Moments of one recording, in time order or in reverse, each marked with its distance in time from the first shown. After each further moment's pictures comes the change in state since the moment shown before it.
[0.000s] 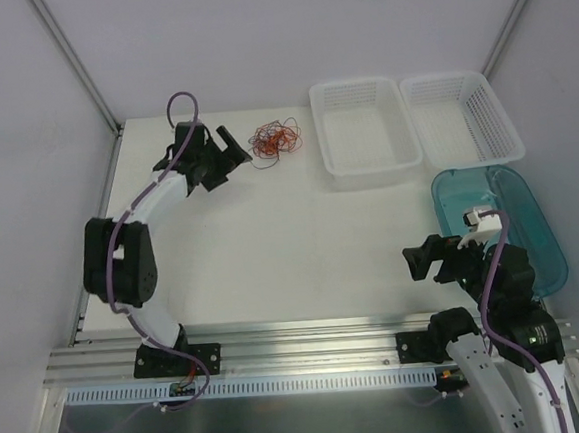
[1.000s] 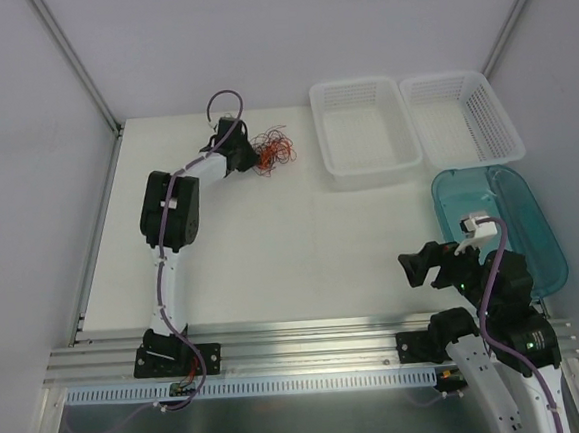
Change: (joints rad) left arm -0.072 0.706 0.559 0.127 -0.121 0.026; right arm 0.000 -0.060 -0.054 0.009 -0.064 0.006
